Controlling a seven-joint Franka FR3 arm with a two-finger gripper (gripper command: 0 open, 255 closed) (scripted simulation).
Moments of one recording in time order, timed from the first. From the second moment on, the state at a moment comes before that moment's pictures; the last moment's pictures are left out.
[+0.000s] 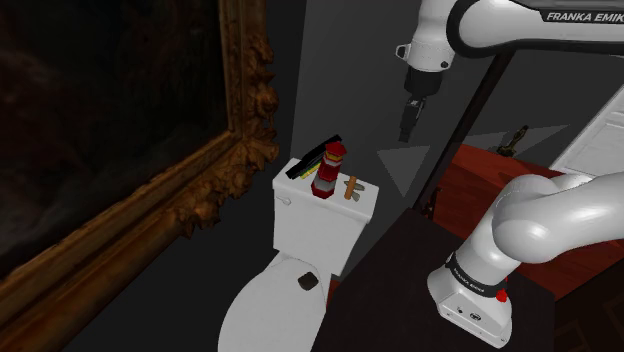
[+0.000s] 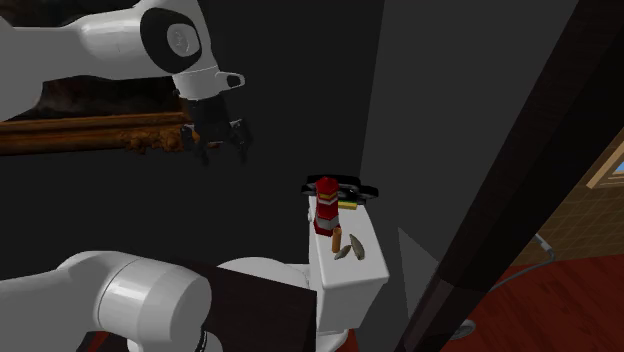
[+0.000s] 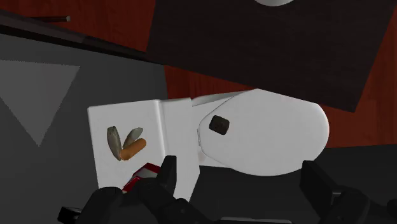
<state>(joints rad) 0.02 -0.76 0.04 -2.45 -0.09 1.62 -0.16</state>
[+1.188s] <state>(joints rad) -0.09 -0.03 0.13 -2.09 -0.33 1.78 0.12</state>
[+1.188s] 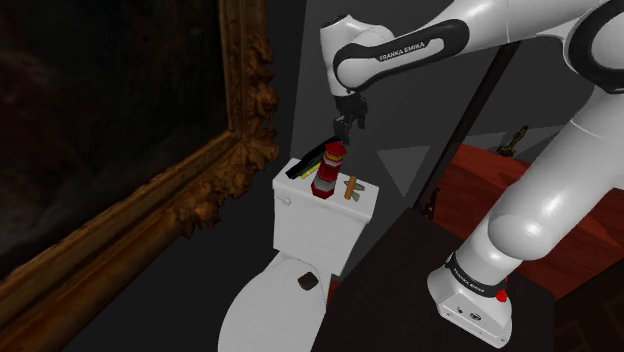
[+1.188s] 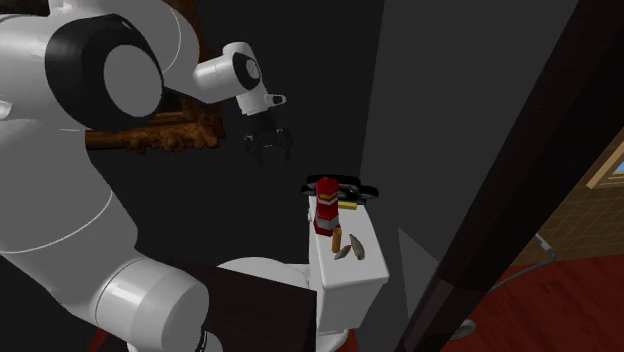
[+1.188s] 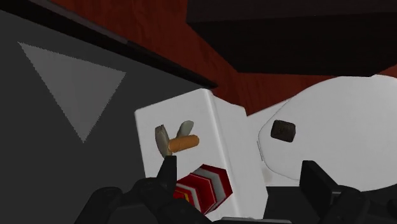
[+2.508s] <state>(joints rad) -0.07 0.87 -0.01 -1.14 -0.55 1.52 0.23</state>
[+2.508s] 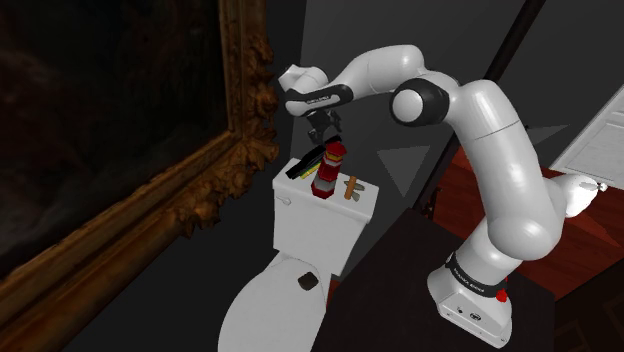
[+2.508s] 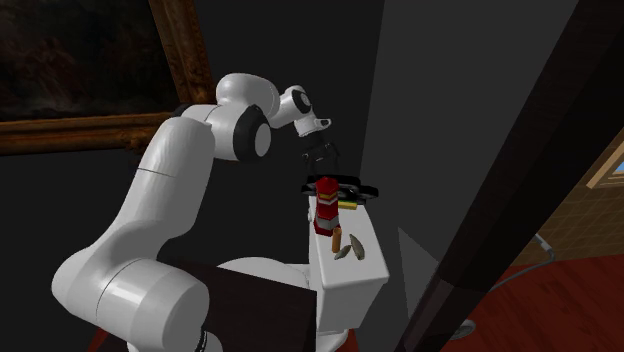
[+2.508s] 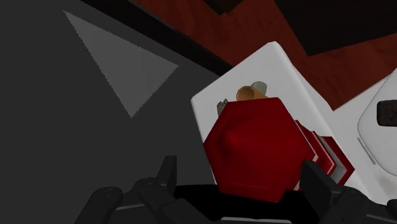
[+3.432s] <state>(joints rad) -0.07 0.92 -0.01 -1.13 -0.55 1.57 0.26</state>
